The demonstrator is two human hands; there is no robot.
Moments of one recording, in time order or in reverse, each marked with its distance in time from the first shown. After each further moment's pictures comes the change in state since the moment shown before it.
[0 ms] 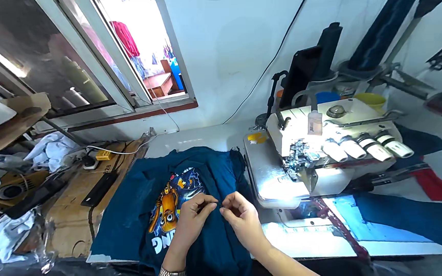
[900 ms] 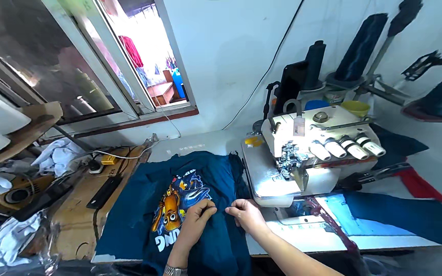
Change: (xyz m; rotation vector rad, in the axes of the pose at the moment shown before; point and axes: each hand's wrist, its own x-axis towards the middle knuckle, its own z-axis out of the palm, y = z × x) left_hand -0.010 -0.018 0.000 0.016 -0.111 0.001; right_hand 0.016 -0.006 -0.025 -0.269 -0.169 0.546
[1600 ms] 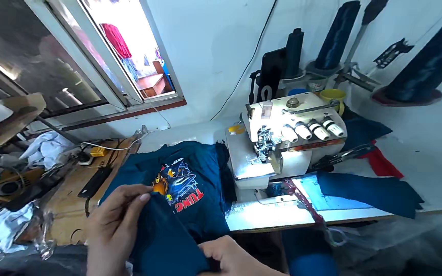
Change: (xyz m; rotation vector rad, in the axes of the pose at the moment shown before) left_hand -0.048 0.150 -0.058 0.321 0.413 0.341; right_hand -0.133 -0.002 0.016 0.107 -0.464 -0.770
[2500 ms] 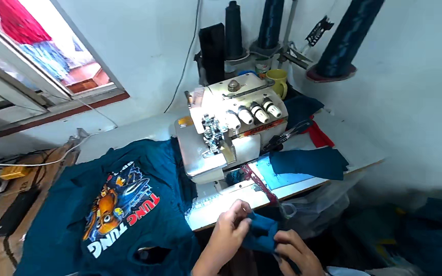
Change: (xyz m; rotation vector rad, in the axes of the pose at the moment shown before) left_hand -0.093 0.035 0.243 -0.632 -0.786 -0.324; right_hand -0.221 0.062 -0.050 -0.822 0.740 0.053
